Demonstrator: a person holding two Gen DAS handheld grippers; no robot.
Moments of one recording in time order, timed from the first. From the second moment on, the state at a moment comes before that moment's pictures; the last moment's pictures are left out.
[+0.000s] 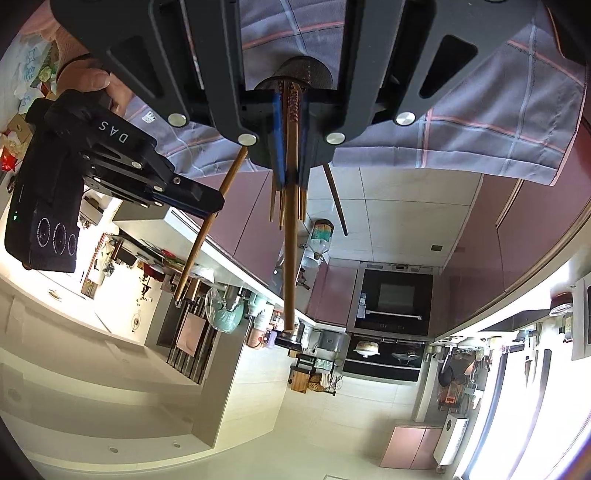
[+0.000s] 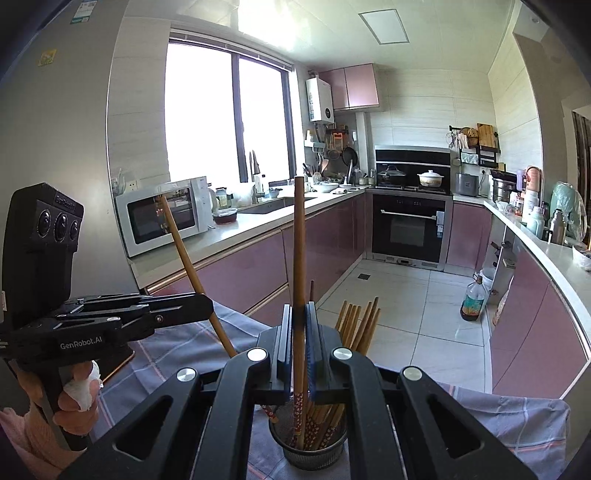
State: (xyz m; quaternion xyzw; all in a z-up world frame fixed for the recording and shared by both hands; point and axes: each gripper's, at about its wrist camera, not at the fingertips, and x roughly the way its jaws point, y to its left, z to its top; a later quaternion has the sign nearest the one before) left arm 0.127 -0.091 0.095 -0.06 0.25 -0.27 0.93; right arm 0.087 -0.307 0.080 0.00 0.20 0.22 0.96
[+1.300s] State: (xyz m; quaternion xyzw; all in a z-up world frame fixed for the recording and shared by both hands) left arm 0.184 -0.137 0.011 0.00 0.34 -0.21 0.92; right arm 0.130 -0.304 0.014 0.02 0.29 0.19 0.94
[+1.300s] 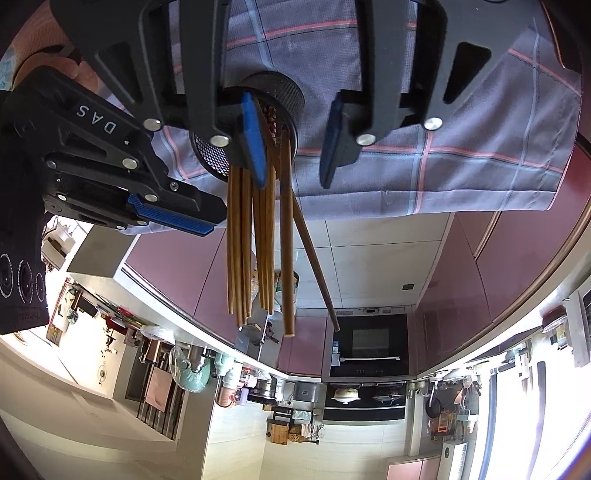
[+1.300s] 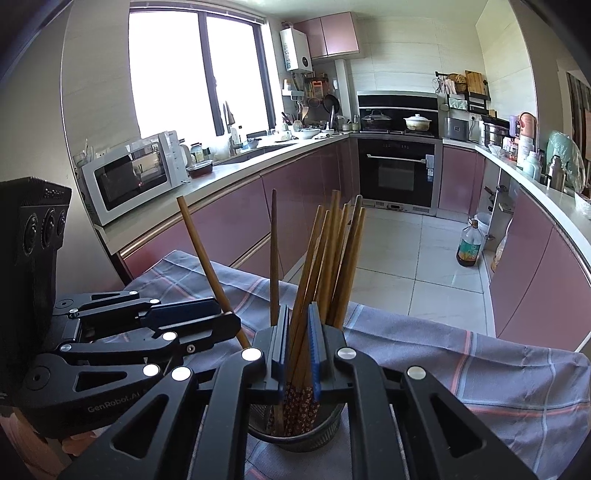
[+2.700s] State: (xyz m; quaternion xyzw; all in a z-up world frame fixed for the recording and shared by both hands) left arm 0.058 -0.056 -0.004 0.00 0.20 -0.07 0.98; right arm 0.039 -0.283 -0.019 0.02 0.21 0.16 0.96
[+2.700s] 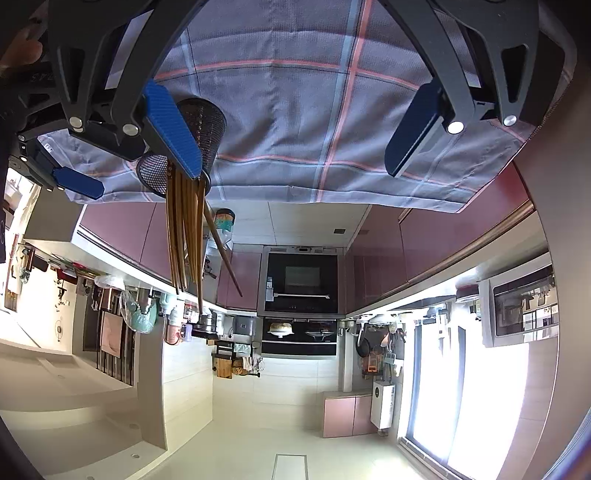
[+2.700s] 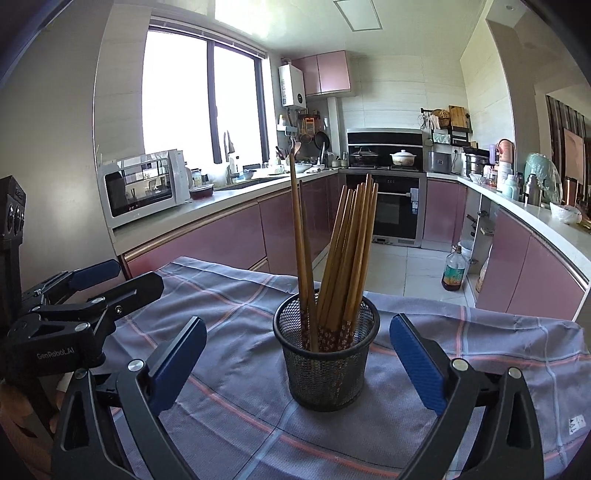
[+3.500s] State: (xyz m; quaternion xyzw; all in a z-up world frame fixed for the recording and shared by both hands) left arm 0.031 -0.047 -0.010 0.00 0.19 -0.05 0.98; right arm 0.016 -0.271 -0.023 0.01 0.20 0.16 0.97
